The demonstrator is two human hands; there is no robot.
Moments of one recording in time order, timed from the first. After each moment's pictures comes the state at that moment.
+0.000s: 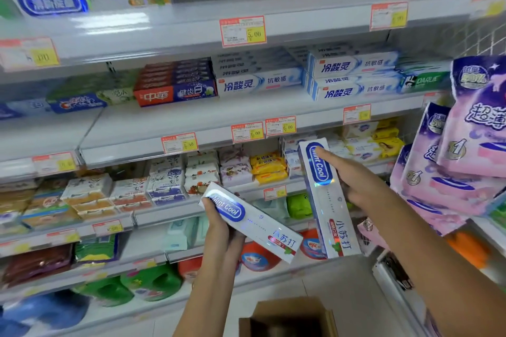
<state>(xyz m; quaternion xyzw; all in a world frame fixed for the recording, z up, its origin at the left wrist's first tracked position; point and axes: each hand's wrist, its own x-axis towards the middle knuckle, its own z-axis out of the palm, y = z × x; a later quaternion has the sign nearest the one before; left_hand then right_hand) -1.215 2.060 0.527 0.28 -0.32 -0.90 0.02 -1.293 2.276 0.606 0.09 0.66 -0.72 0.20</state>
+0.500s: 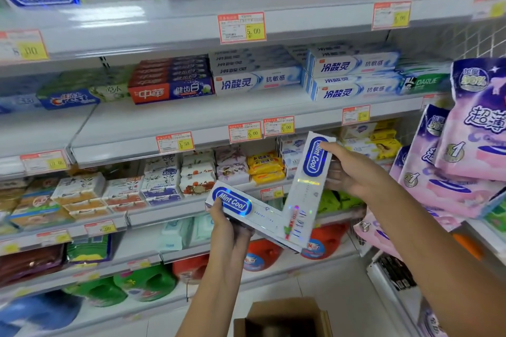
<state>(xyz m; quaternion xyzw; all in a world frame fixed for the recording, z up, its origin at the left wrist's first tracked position) -1.229 2.075 0.521 0.29 -0.27 -0.92 0.03 -1.306 2.278 0.617 0.15 0.66 -0.72 0.17</state>
